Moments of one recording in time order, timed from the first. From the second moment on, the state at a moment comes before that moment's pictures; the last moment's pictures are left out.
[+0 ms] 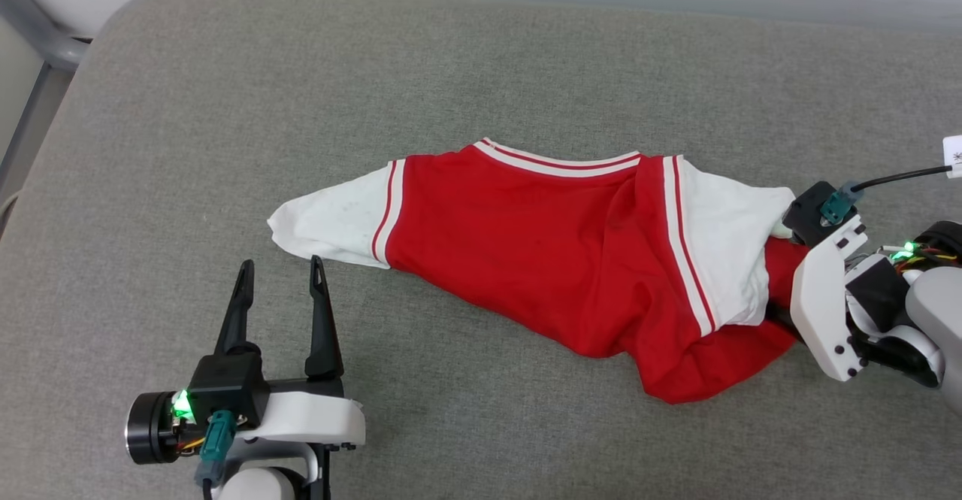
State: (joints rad) left arm -0.08 0.08 -0.13 0.01 -0.10 0.19 -0.26; right arm -0.84 -0.71 1.12 0.53 0.86 0.13 0.50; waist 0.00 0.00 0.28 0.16
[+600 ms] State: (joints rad) left arm 0.00 0.06 -0.07 0.03 -0.08 0.15 -0.26; right arm -0.72 -0.87 1.15 0.28 1.00 0.13 0.20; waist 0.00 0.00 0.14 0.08
